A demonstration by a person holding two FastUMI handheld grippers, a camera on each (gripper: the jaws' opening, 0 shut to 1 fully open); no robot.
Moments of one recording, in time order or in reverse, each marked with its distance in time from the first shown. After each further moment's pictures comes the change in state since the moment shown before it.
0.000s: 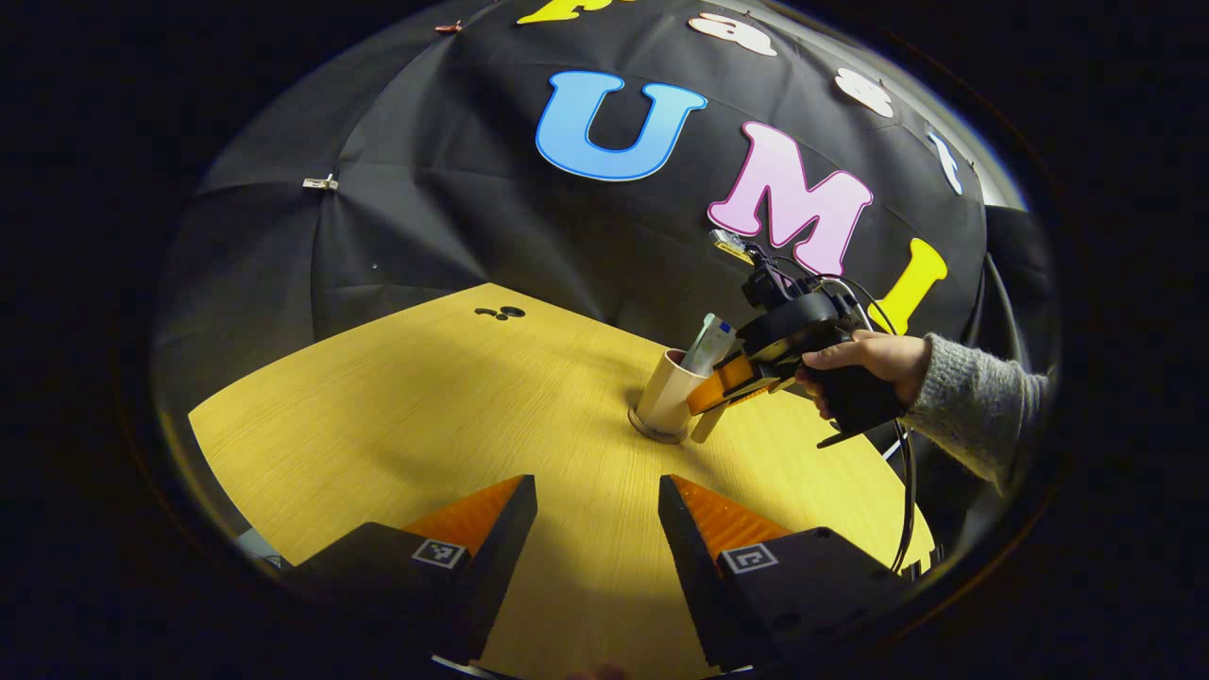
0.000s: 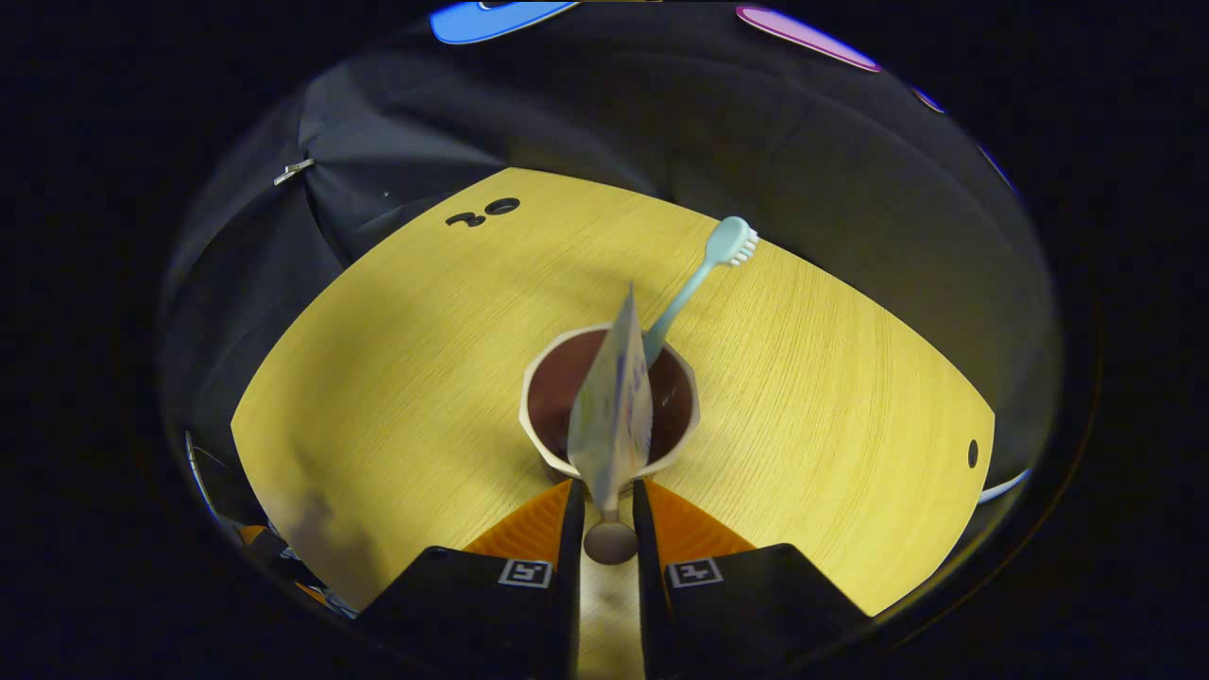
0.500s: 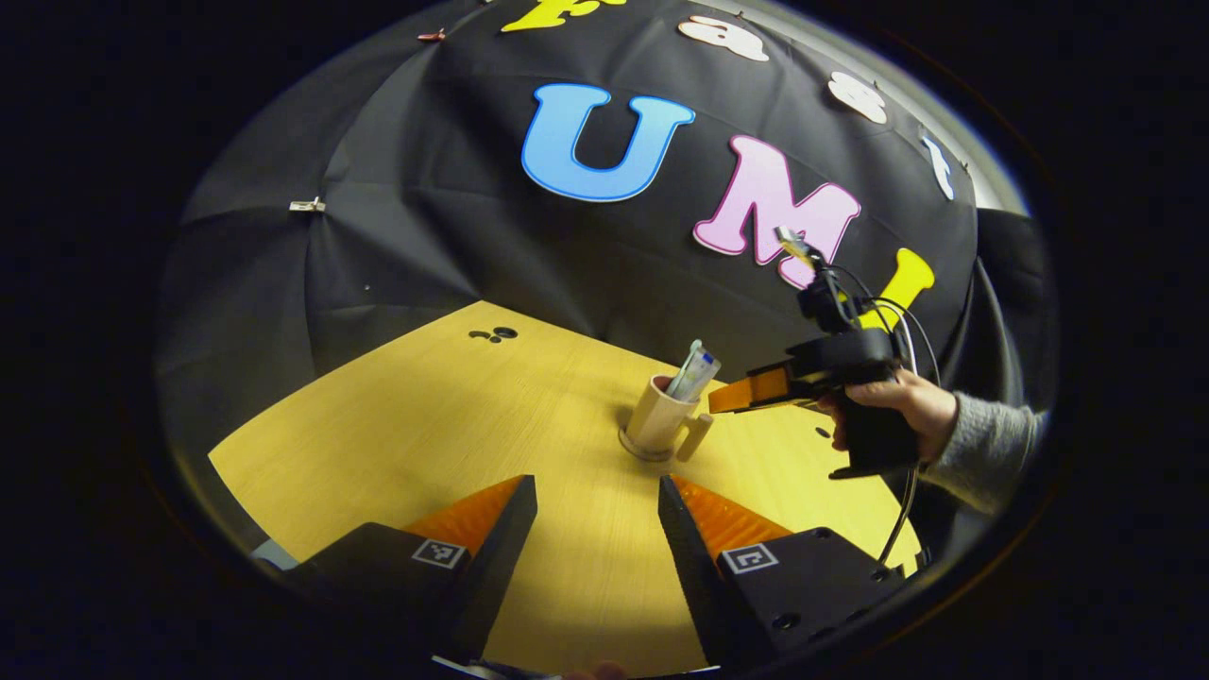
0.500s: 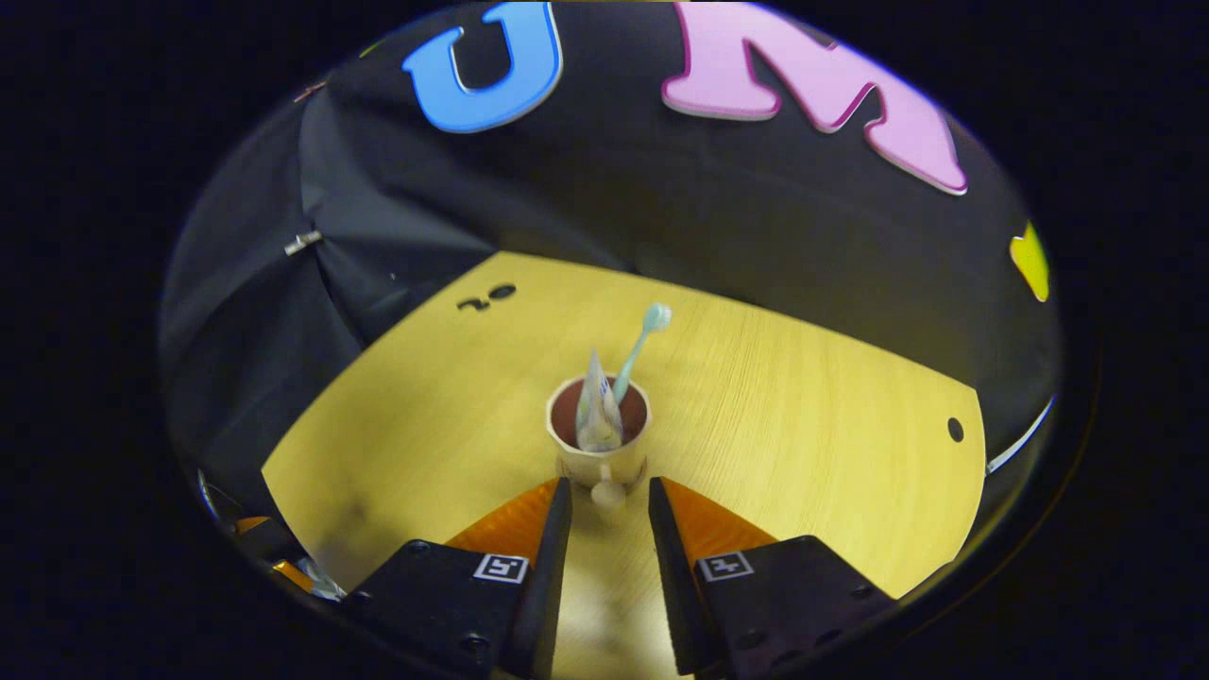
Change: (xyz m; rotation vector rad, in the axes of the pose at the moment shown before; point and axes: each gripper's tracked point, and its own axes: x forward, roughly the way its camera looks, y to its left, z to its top) left arm -0.036 -0.018 0.056 0.022 0.008 -0.053; right arm -0.121 0.000 0.023 0.123 -0.333 -0.027
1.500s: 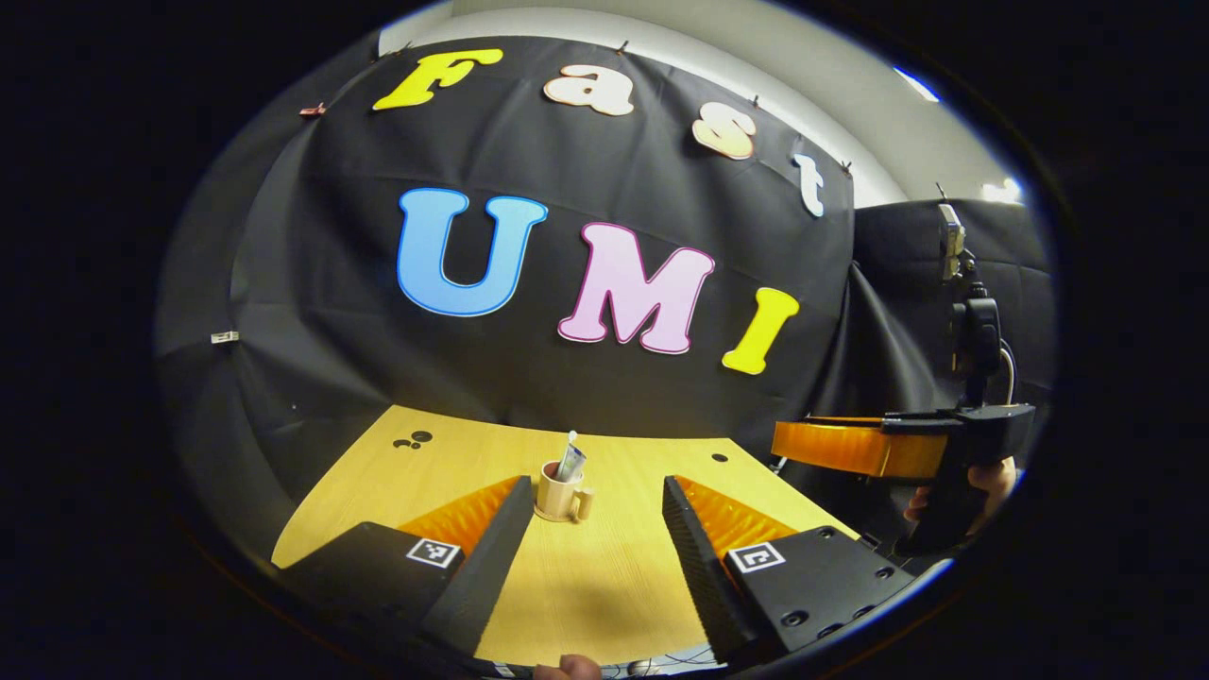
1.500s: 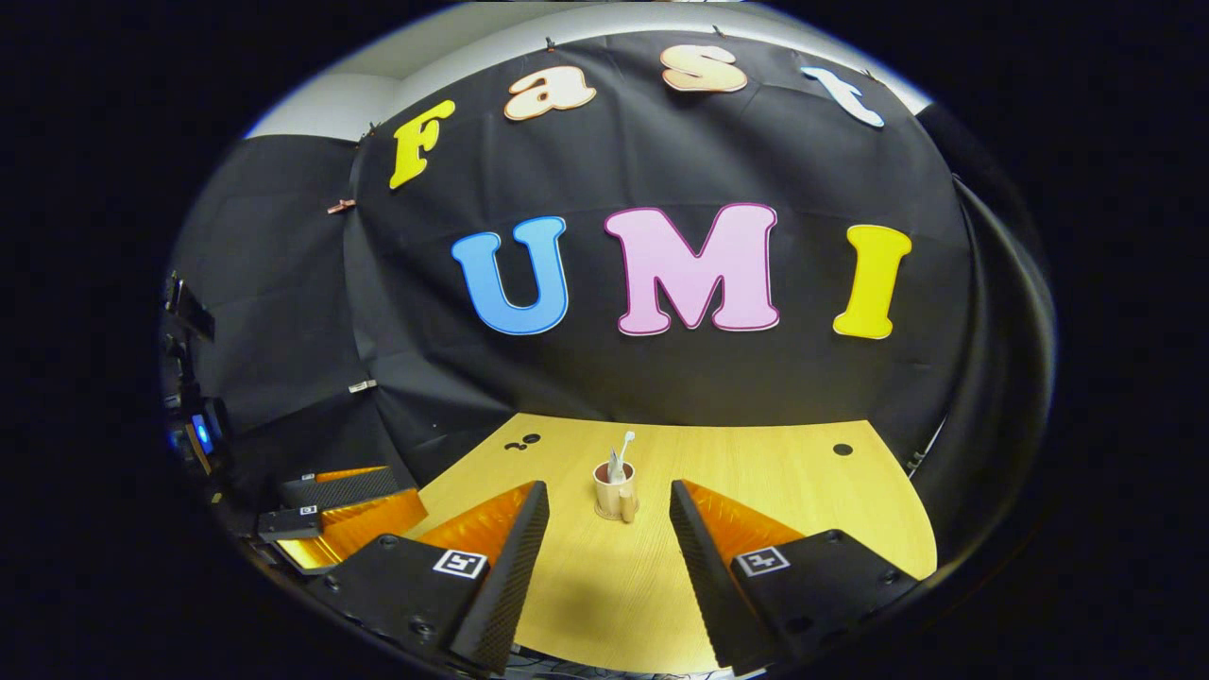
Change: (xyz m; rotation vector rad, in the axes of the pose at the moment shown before) left arm -0.115 -0.087 0.108 0.232 -0.124 -0.274; right arm -0.322 0.046 0.018 0.120 -0.447 -0.128
